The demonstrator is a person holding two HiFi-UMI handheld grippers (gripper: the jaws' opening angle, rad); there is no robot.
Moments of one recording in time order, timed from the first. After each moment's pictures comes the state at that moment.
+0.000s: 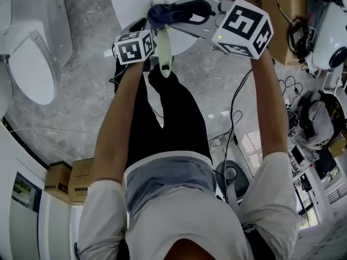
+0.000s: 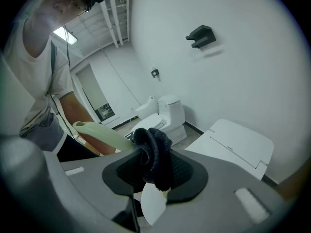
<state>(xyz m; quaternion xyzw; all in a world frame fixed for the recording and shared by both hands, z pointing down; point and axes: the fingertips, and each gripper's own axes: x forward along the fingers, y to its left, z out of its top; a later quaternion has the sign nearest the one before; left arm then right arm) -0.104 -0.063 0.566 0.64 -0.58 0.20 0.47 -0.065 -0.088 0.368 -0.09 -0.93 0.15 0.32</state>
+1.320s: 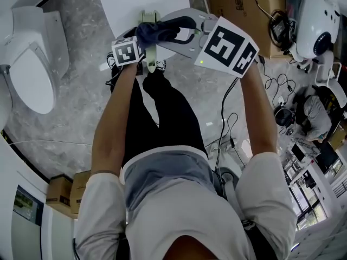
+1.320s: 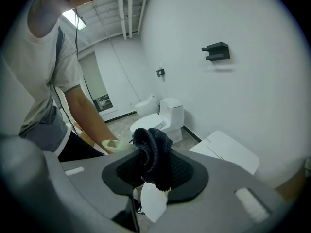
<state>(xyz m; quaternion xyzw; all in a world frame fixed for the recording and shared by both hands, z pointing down) -0.101 -0.054 0.556 0.63 -0.58 0.23 0.47 -0.055 -0.051 0.299 -0.08 -0.94 0.08 0.33</state>
